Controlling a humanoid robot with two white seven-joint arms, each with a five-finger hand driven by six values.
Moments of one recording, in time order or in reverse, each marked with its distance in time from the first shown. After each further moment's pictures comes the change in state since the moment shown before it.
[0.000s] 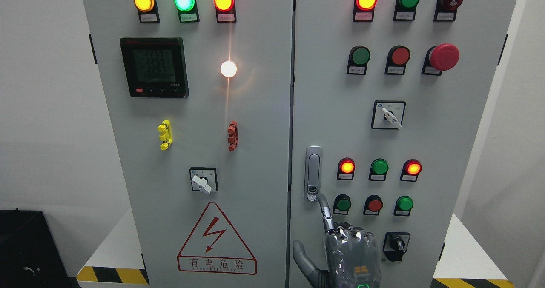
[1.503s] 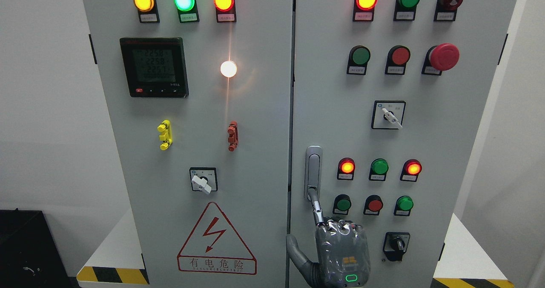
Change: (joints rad) left arm 0.000 0.000 0.000 0.000 0.000 0.000 0.000; right arm -0.047 0.001 0.029 0.049 0.018 0.066 0.024
